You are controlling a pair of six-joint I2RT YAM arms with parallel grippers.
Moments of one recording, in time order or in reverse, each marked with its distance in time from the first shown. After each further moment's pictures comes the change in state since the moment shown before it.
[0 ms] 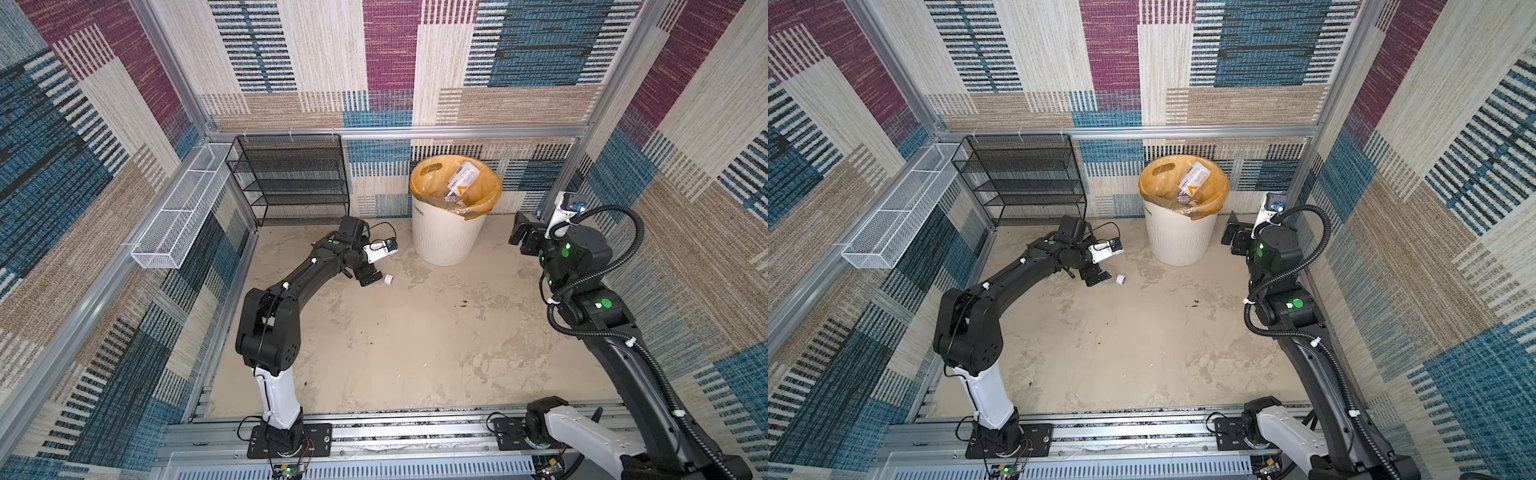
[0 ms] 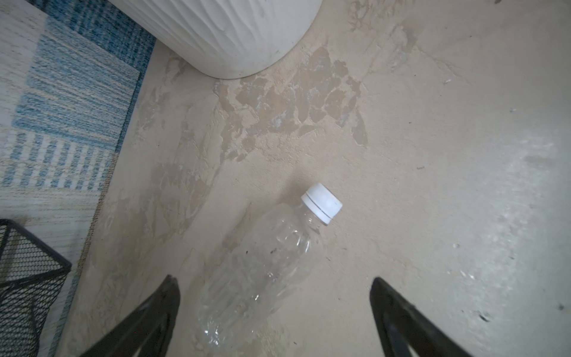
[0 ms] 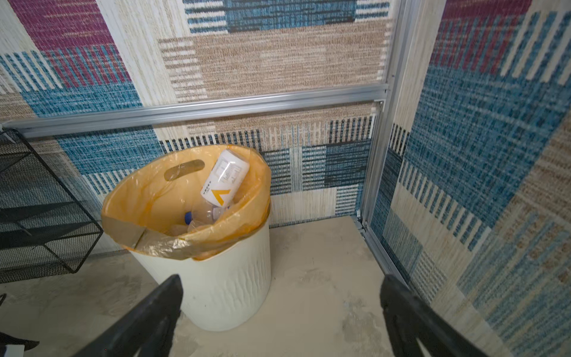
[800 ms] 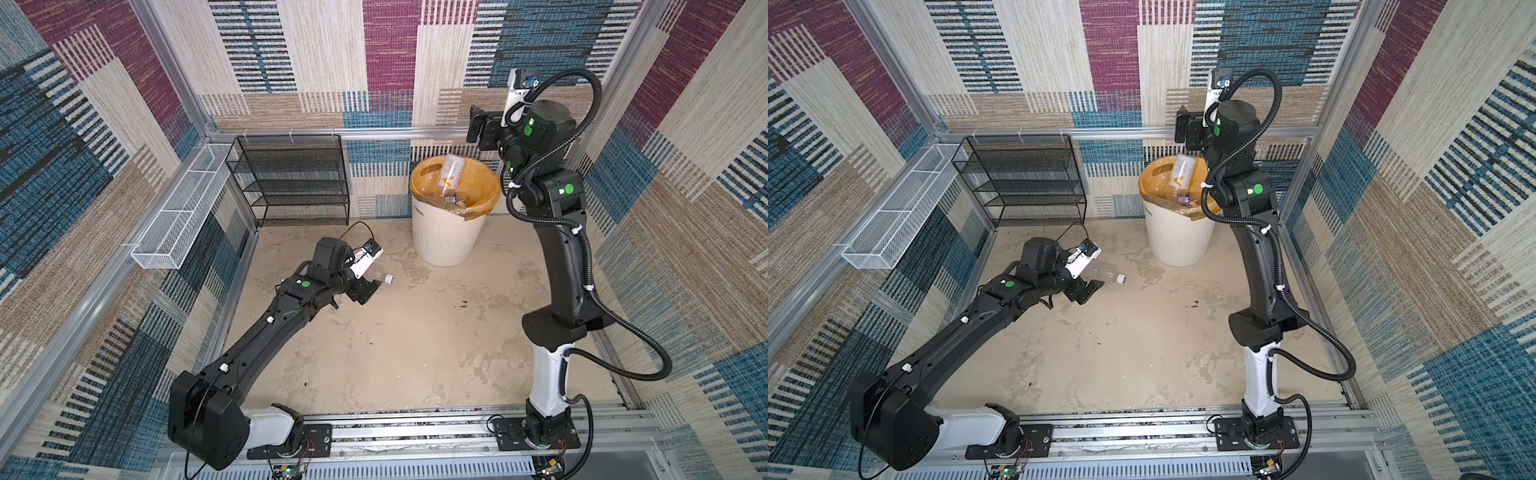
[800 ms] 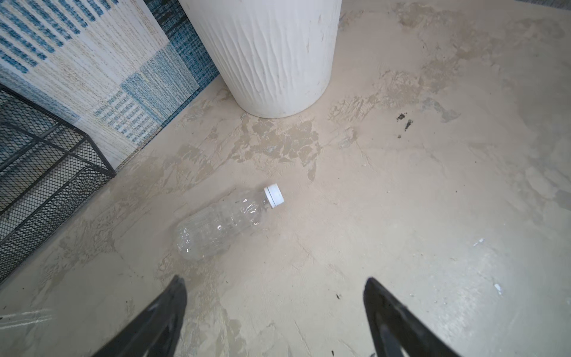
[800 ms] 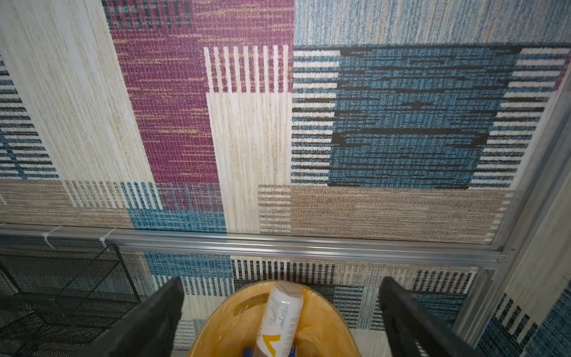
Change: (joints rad) left arm -0.074 -0.553 -0.409 0.127 -0.058 -0.471; right arm 0.146 1.018 1.662 -0.438 -0.043 -0.158
